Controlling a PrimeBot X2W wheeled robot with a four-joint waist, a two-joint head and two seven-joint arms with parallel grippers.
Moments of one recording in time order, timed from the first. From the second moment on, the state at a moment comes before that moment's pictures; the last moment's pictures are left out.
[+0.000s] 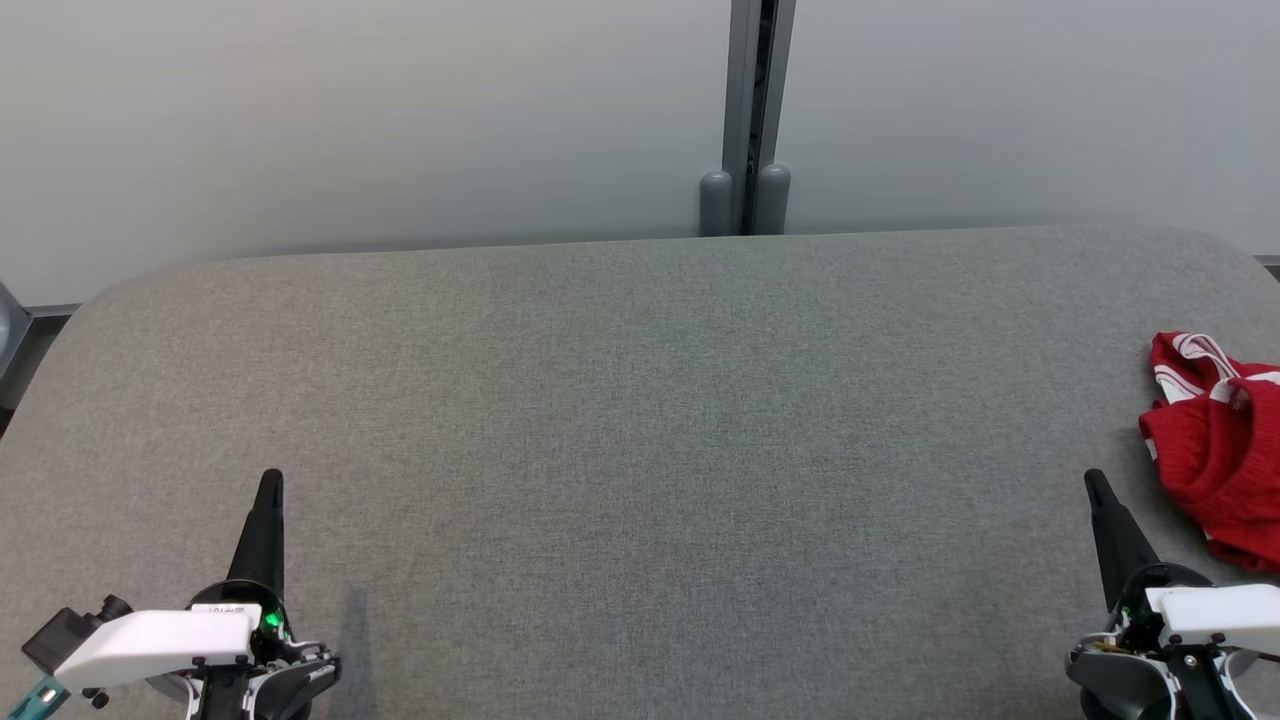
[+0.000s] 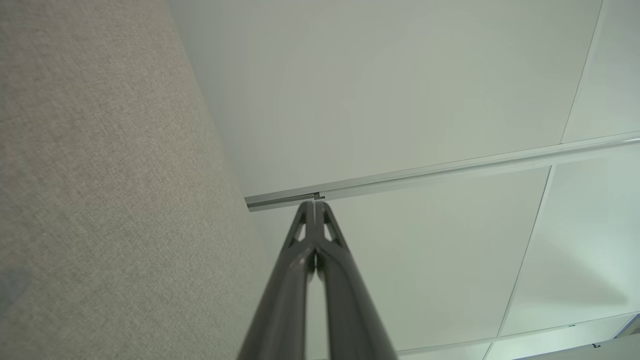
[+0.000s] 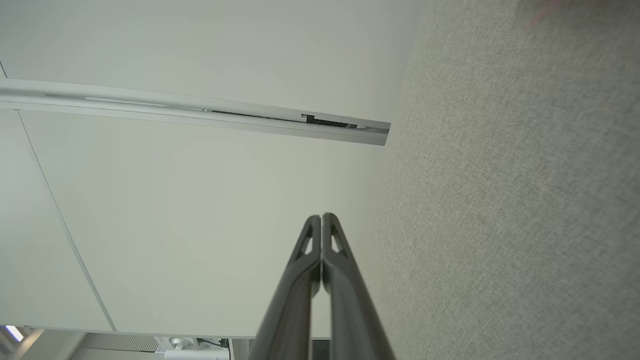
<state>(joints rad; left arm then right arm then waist) -0.09 0.05 0.10 0.27 -1.50 -0.12 0.09 -0.10 -0.04 -0.10 0.27 1.50 0.13 0.08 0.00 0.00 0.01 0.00</state>
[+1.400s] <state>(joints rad) -0.10 0.05 0.11 0.25 -1.61 -0.13 0.11 -0.10 -0.05 -0.11 0.25 1.61 0.13 0.11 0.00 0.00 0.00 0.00</state>
